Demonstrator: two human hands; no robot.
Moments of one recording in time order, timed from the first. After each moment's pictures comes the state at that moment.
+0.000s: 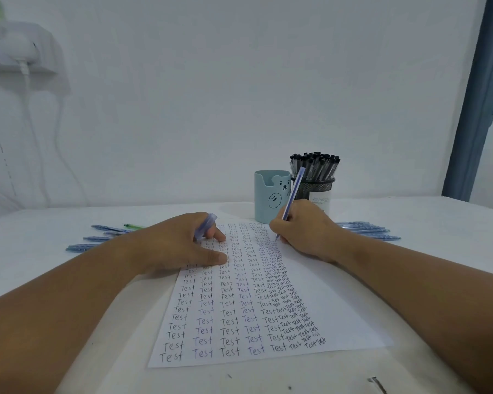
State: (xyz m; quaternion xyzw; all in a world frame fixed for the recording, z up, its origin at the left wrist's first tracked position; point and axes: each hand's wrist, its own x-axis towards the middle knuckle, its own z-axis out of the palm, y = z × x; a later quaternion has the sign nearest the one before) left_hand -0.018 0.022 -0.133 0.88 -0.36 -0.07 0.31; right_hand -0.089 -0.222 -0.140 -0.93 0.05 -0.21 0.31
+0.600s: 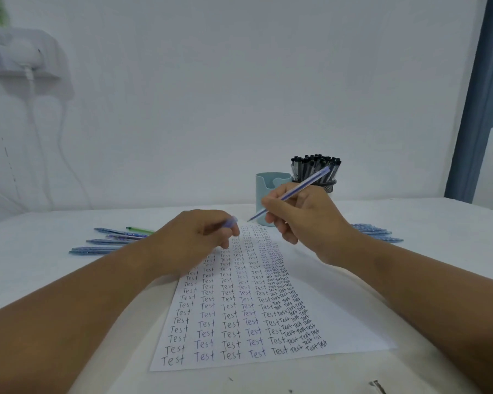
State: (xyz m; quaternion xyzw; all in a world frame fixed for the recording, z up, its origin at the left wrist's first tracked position) left_hand -0.032 0.006 -0.135 0.84 -0.39 0.01 0.38; right_hand -0.115 -0.200 -0.124 -0.76 -0.08 -0.25 0.59
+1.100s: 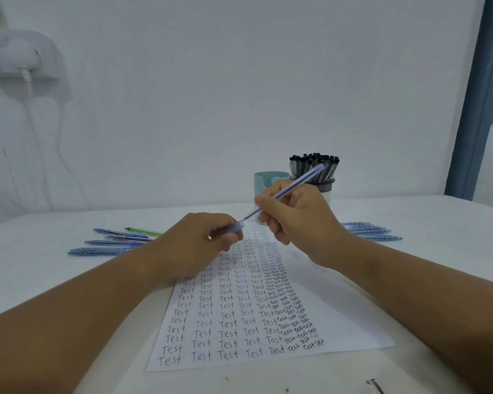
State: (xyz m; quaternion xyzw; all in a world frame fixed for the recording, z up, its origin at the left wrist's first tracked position) left_hand -0.034 -0.002 -0.137 0.86 -0.42 0.08 0.30; right_hand -0.114 -0.193 -0.126 -0.76 -0.10 -0.27 0.59
